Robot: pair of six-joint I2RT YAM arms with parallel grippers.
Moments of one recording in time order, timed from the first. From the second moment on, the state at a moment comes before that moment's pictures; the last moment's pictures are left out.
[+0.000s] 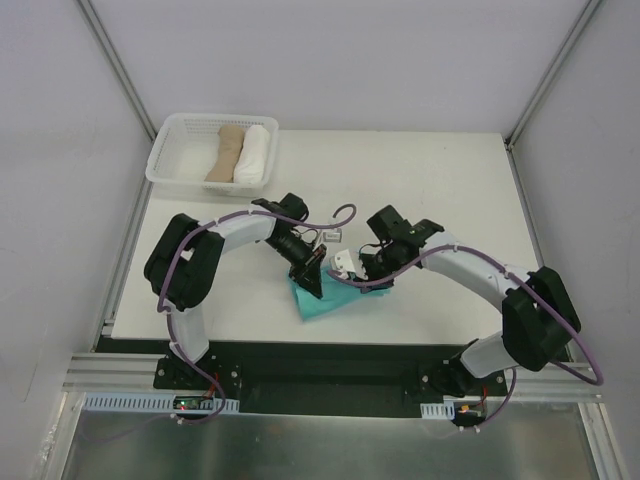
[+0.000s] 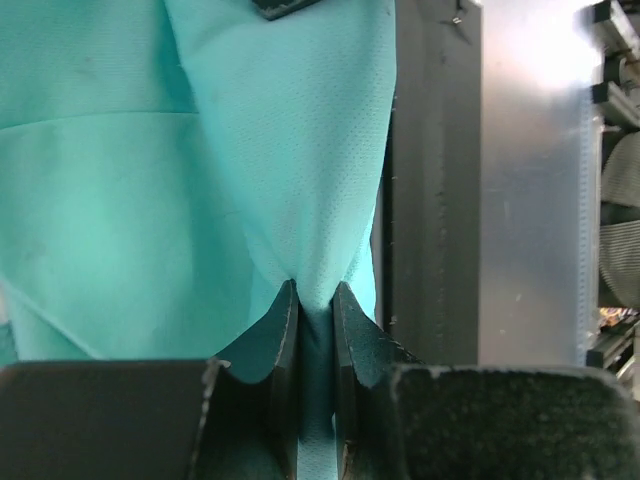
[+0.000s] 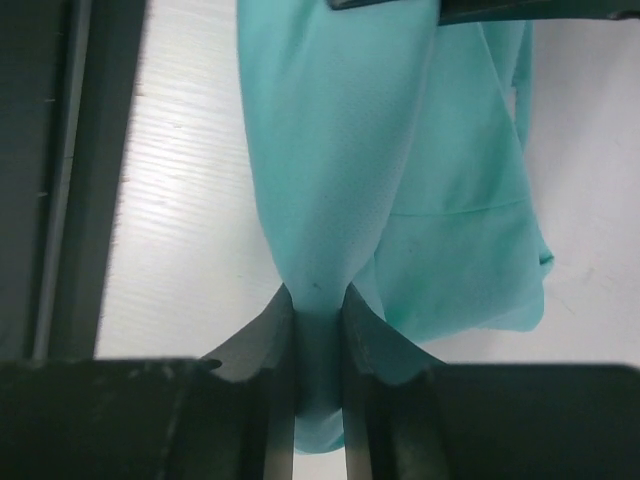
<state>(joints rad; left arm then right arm) -0.56 1.88 1.20 -0.85 1.08 0.62 0.68 1.46 0.98 -0.76 -0.54 -1.12</state>
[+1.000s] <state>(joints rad) -0.45 2.00 1.15 -0.96 1.01 0.32 0.67 2.20 1.54 -1.44 -0.75 -1.39</state>
